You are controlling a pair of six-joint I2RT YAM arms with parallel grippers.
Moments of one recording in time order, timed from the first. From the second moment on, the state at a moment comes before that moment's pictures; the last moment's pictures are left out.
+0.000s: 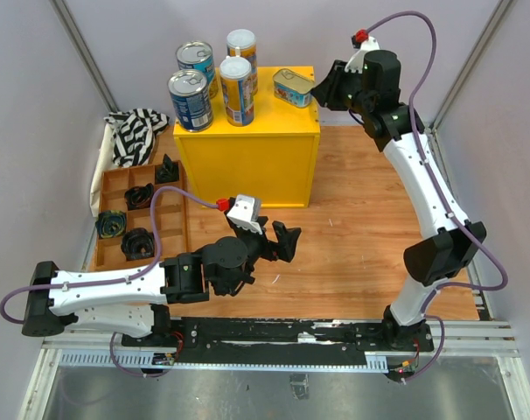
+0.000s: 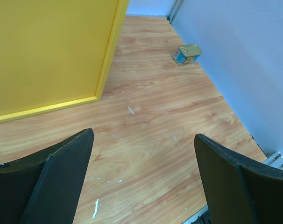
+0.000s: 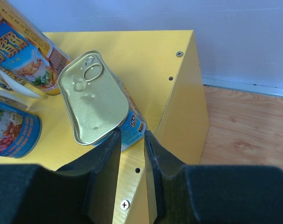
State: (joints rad) left arm -1.37 1.05 0.87 0.06 -0.84 -0.47; right arm 0.33 1.74 1.99 -0.46 -0.17 0.35
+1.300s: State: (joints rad) left arm -1.37 1.04 0.85 0.08 -0.85 -0.46; right arm 0.38 1.56 1.93 -0.52 -0.17 0.30
